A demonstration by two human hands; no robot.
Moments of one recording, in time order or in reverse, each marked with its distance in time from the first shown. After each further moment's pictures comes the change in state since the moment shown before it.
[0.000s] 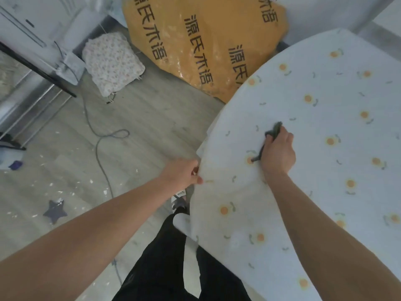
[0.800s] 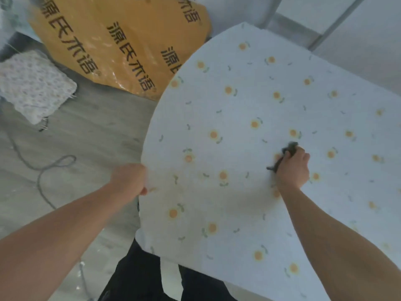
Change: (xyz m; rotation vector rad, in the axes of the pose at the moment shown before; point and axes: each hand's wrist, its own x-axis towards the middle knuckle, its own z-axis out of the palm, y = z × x) left_hand 0.024 0.050 -0.015 0.576 -0.139 -0.126; right_hand 0.012 0.202 -0.079 0.003 0.170 0.399
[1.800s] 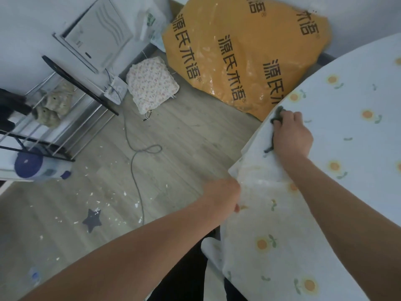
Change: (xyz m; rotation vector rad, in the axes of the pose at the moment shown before) left_hand -0.020 -0.017 0.018 -0.295 0.089 0.132; right_hand -0.120 -0.294 0.102 -0.006 -0.159 -0.798
